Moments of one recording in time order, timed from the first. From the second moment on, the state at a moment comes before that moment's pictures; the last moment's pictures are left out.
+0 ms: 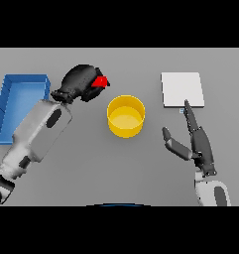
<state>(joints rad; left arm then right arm) -0.79 0.28 -0.43 -1.04 -0.57 -0.09 0.09 0.09 -0.07 0.12 -1.72 0.22 -0.02 -0.08</state>
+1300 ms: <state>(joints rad) -1.21 0.30 -1.03 -0.82 -1.18 -0.33 -0.15 0.12 -0.03 0.12 -1.72 0.20 -0.04 -0.10</state>
